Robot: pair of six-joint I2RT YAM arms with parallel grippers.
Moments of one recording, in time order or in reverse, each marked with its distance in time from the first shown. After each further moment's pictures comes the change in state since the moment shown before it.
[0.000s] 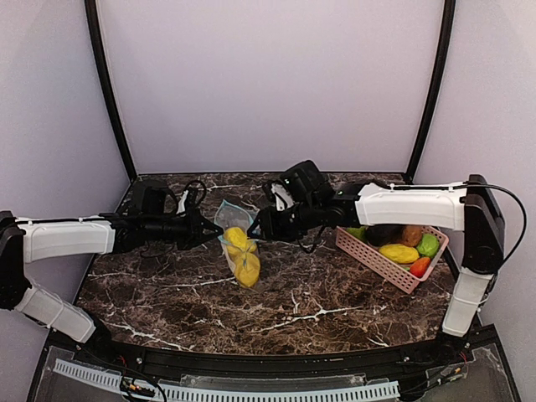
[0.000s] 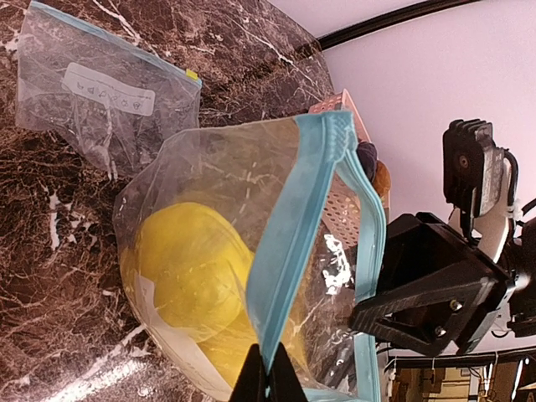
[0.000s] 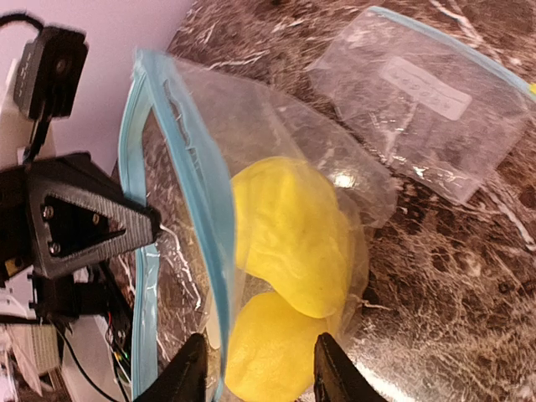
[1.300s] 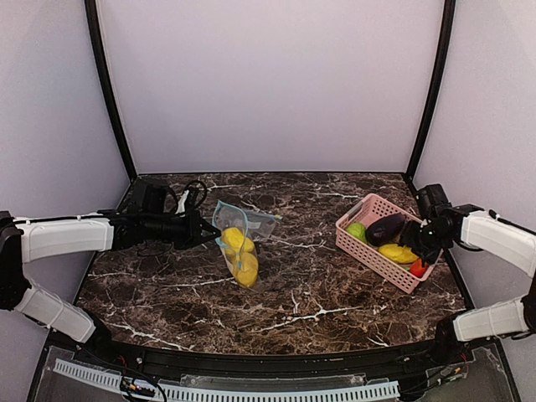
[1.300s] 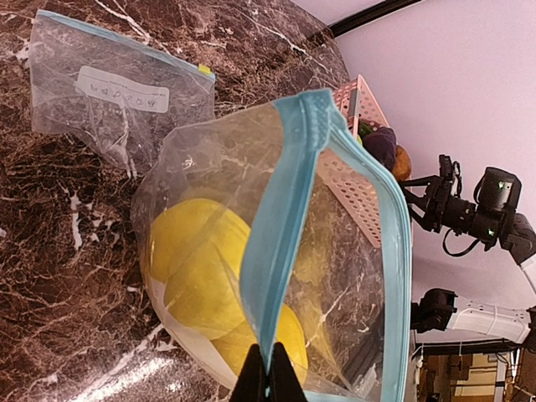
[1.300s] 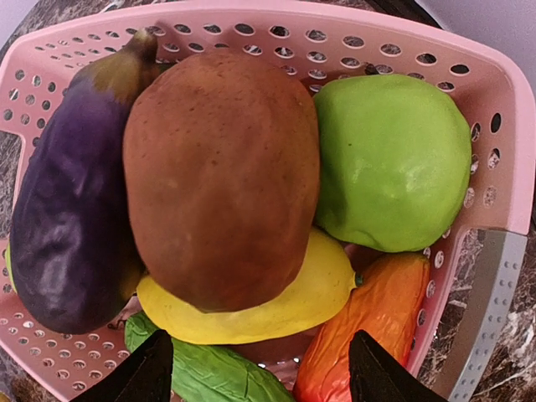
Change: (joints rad) left arm 0.003 -0.005 0.028 -0.101 -0.013 0.111; right arm -0.723 -0.660 -0.657 -0.388 0.455 0.103
